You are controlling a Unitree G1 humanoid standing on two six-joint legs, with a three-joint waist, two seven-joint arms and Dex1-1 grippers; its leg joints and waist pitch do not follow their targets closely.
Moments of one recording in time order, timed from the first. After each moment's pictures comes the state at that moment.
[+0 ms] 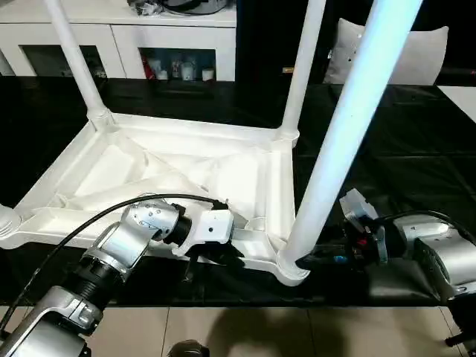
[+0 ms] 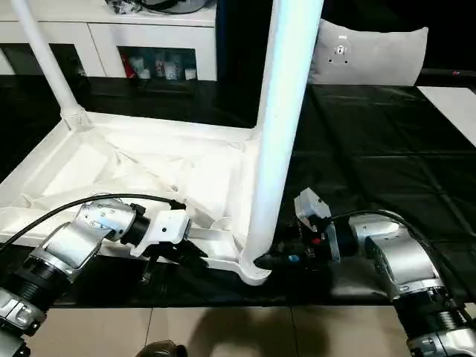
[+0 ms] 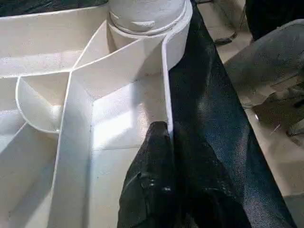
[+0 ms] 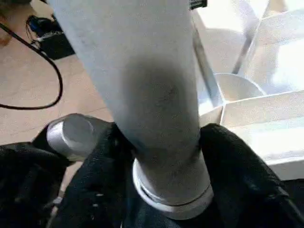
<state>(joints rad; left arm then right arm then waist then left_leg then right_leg) -0.52 0.47 -0.45 0.36 0.01 -0.02 -1.37 -0.33 -0.61 0.17 0.22 0.33 0.33 1.46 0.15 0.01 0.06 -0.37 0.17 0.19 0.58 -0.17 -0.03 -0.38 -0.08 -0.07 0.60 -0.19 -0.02</state>
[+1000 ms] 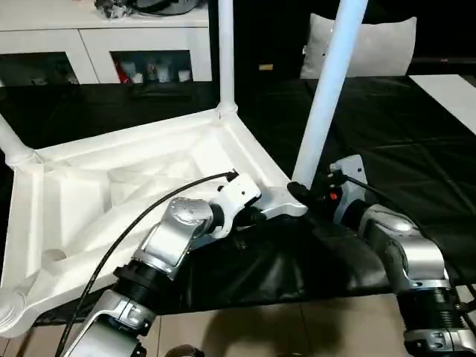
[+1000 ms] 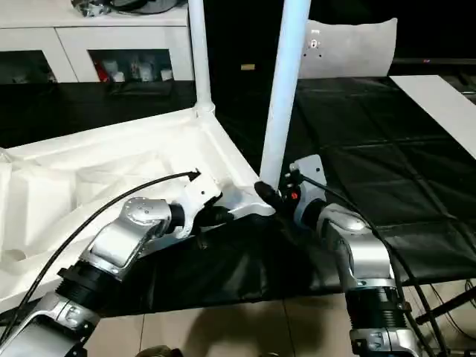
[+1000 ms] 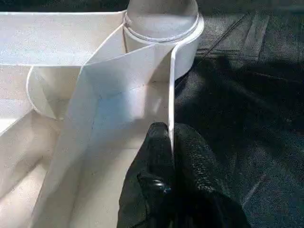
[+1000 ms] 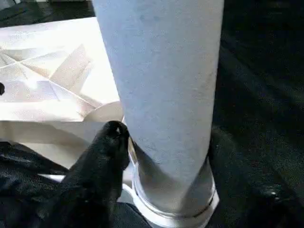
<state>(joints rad) -0.53 0.16 -0.32 0.35 0.08 0.43 -0.80 -0.36 -0.25 -0.04 0.20 0.22 0.47 0.62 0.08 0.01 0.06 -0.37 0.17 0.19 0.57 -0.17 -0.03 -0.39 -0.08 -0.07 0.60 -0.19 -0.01</state>
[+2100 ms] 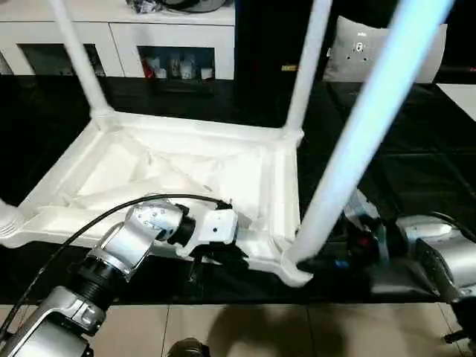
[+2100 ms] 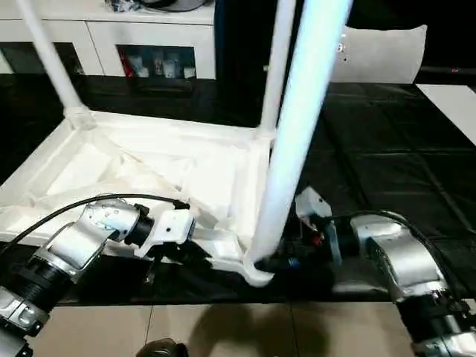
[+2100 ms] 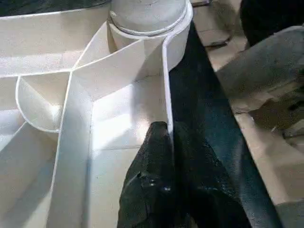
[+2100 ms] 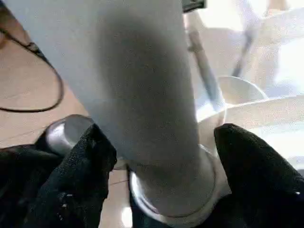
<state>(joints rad) -0.52 0.46 -0.47 0.34 0.01 0.00 -1.37 -0.31 -0.63 0.17 0.16 0.35 0.39 1.46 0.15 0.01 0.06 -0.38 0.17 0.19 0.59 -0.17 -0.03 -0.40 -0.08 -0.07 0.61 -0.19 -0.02</state>
